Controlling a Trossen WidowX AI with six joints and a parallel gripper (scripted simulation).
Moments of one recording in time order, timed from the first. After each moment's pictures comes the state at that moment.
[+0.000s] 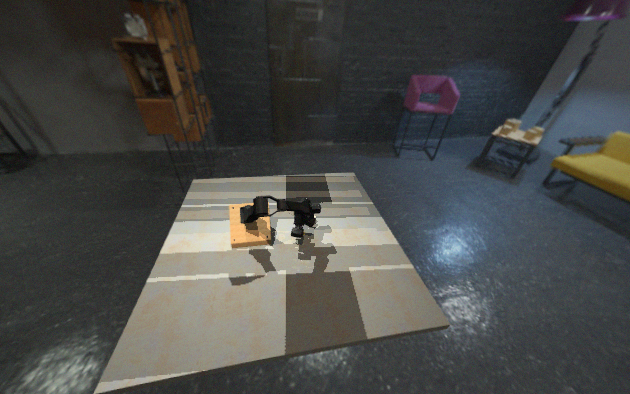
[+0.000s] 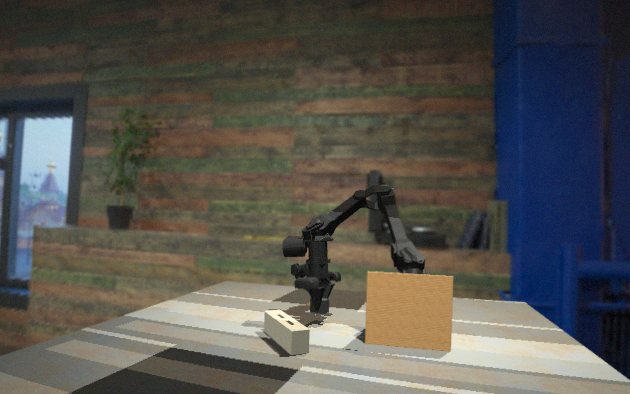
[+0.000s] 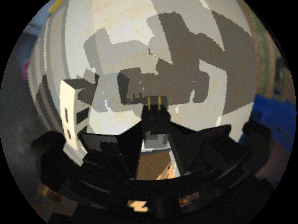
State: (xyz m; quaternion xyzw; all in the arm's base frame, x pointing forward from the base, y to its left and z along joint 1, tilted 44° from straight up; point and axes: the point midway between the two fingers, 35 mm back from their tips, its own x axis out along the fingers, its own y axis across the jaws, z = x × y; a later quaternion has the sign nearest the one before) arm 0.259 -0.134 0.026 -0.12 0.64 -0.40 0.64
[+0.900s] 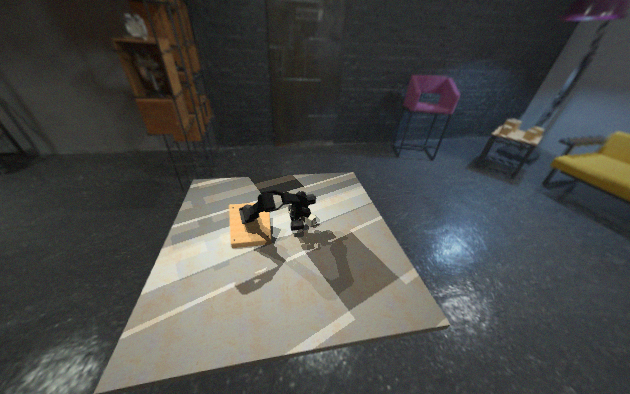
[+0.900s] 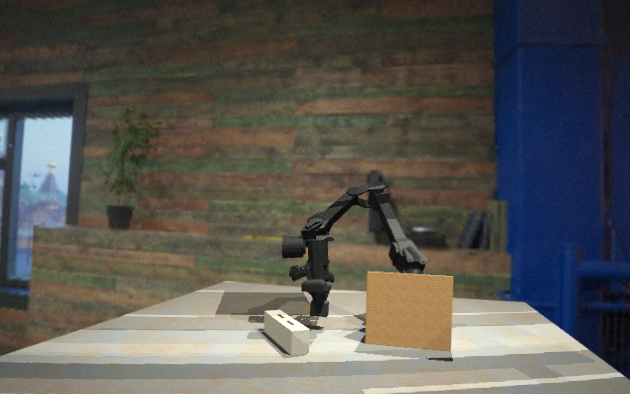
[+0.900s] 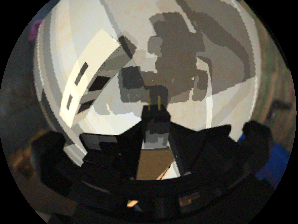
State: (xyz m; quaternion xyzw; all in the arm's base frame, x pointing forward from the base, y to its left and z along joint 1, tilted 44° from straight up) arm 0.253 -0.091 -0.010 -0.22 0.69 -0.30 0.62
